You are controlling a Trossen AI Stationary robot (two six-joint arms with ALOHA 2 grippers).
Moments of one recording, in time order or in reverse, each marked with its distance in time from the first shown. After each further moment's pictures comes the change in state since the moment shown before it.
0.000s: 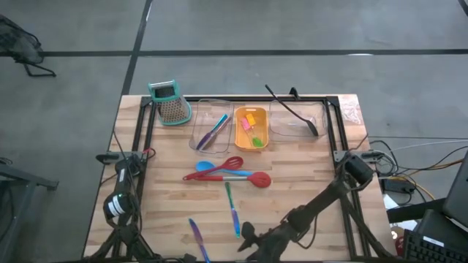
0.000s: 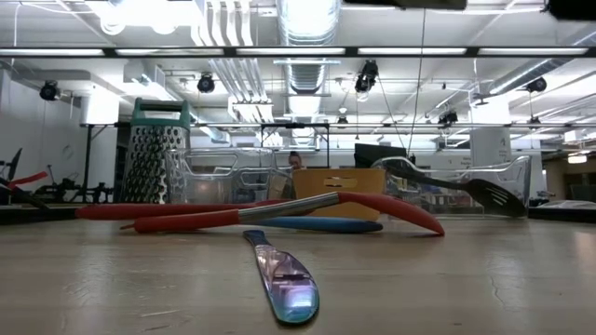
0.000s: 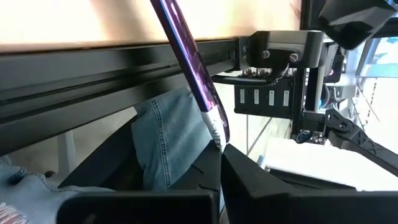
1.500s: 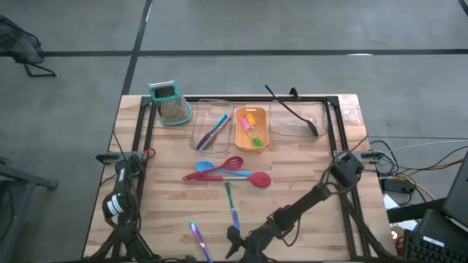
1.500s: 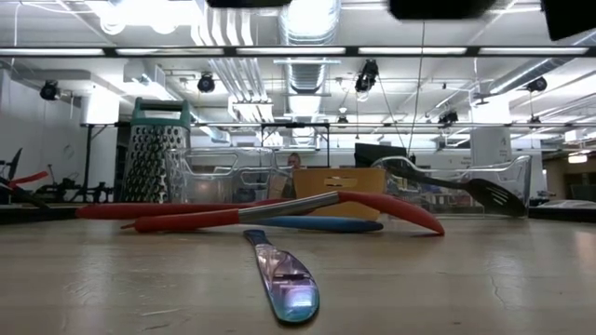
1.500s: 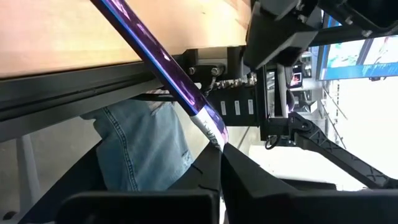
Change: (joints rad) left arm -0.002 -0.019 0.036 0.075 -0.123 0.157; right arm -0.091 0.157 0.139 0.164 -0.231 -0.018
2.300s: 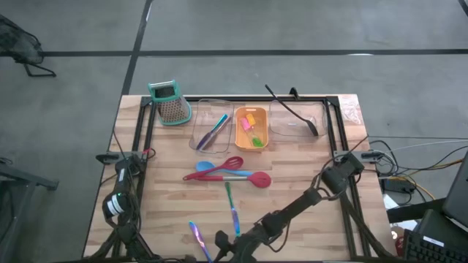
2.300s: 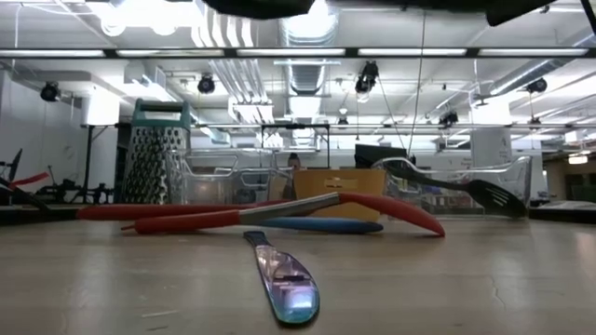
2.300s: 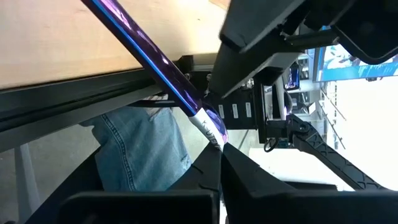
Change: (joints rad) left arm 0.000 0.000 -0.002 0.003 -0.026 0.023; right arm -0.008 0.133 0.253 -0.161 0.003 -0.102
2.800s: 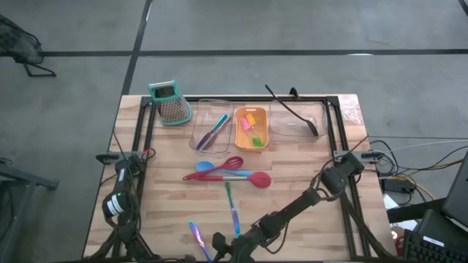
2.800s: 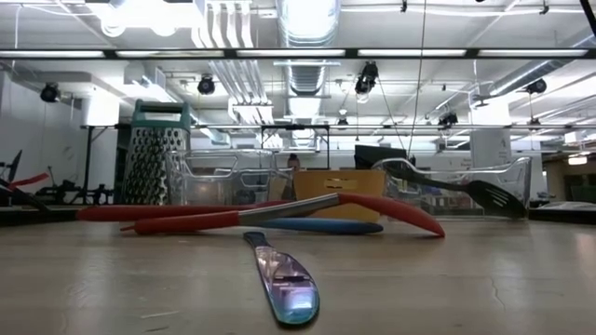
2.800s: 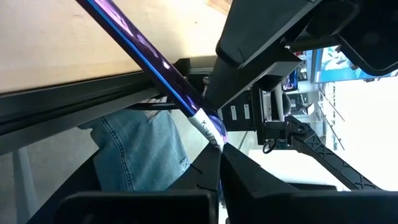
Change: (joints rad) left arm 0.000 -0.002 0.000 0.000 -0.012 0.008; right arm -0.004 0.018 0.080 -0.092 -0.003 -0.023
